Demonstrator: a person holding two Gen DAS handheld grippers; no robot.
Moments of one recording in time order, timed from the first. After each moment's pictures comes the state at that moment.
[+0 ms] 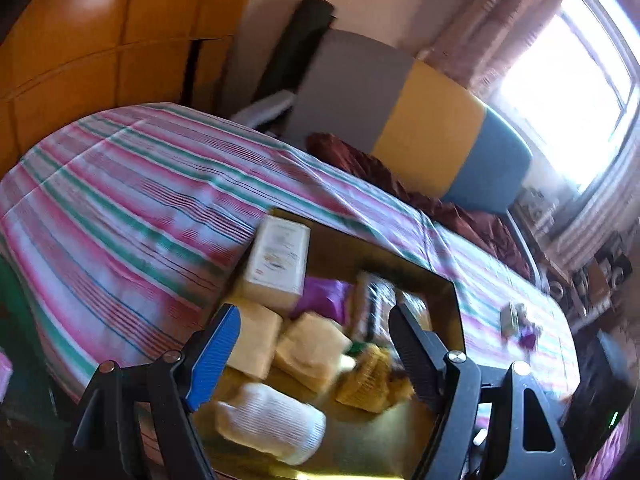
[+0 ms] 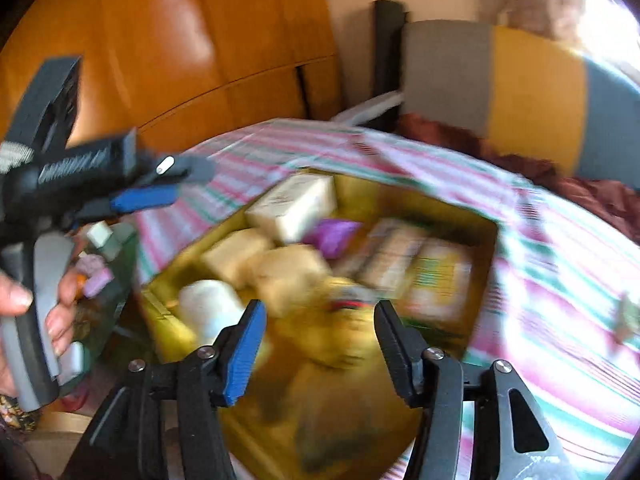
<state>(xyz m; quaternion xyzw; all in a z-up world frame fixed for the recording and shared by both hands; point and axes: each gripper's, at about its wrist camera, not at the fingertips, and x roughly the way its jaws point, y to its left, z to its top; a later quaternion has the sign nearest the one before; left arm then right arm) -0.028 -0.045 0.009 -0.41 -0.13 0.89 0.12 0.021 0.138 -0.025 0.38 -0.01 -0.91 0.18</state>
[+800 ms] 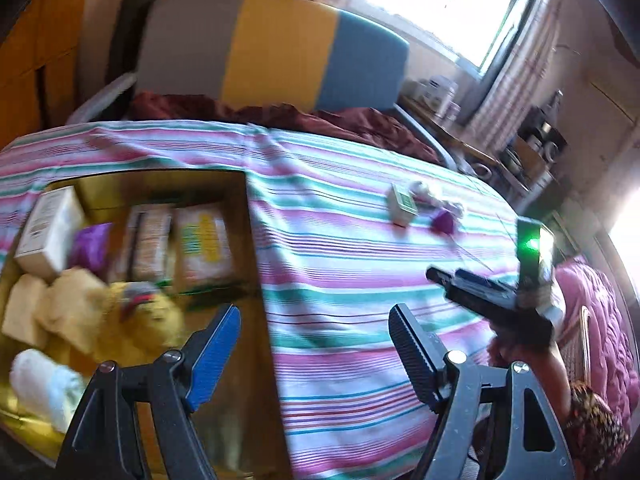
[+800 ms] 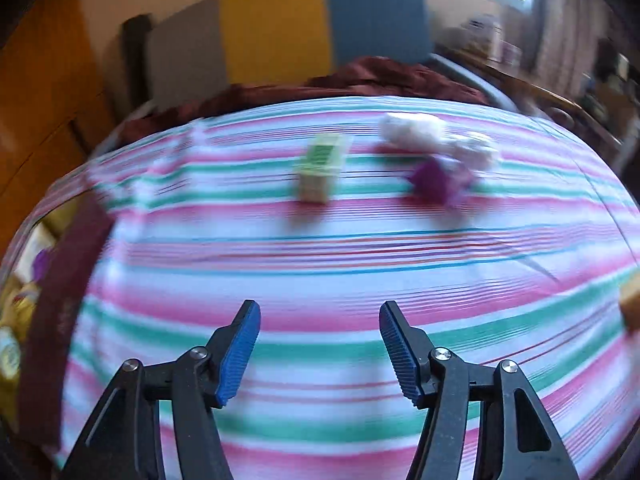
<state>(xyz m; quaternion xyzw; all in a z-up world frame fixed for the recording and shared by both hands) 0.027 0.151 -0.017 -0.44 -0.01 0.84 0.31 0.064 0.420 -0.090 0.42 -0.13 -0.88 -0.17</state>
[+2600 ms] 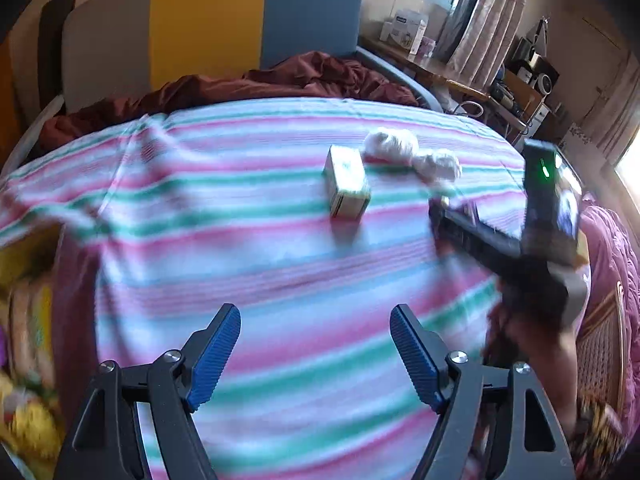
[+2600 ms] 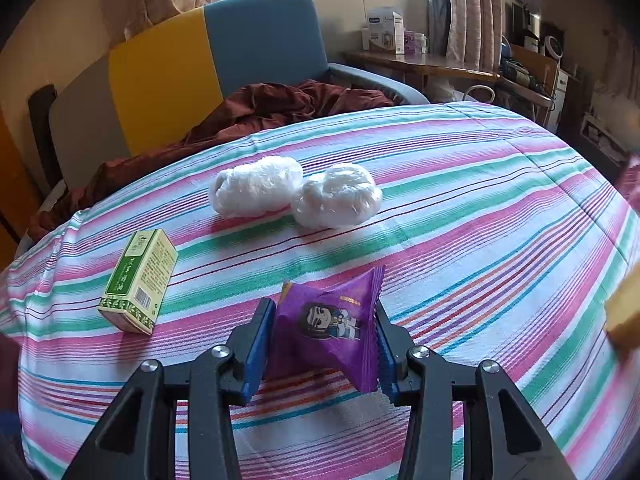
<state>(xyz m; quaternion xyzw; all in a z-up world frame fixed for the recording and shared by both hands) -0.018 0.321 -0.060 -0.47 0.09 0.81 0.34 0.037 0.528 -0.106 0.37 -0.18 -0.87 -0.29</state>
